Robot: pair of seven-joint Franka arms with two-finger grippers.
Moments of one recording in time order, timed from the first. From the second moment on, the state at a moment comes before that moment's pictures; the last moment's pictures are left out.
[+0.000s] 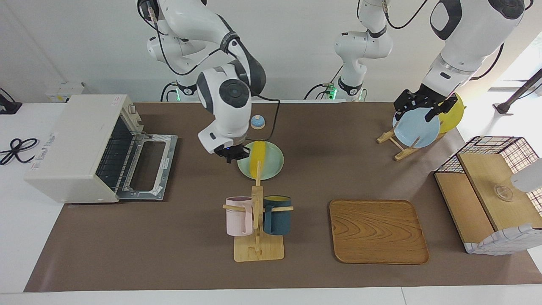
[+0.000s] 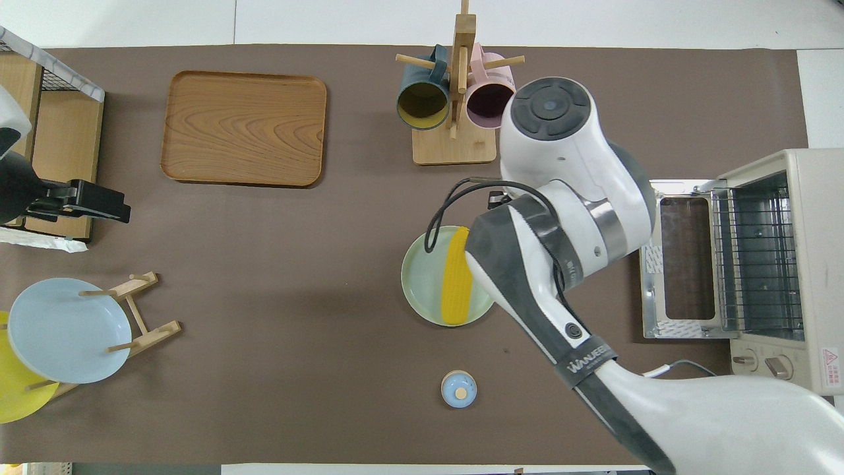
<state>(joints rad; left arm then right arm) -0.17 -0.03 0.08 -1.66 -0.05 1.58 0.02 0.39 0.32 0.00 -1.65 -0.11 1.76 0.61</state>
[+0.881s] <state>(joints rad) -0.32 -0.05 0.04 -1.69 -0.05 1.64 -0.12 0.14 0.21 0.01 -2.12 -0.21 2.17 0.42</state>
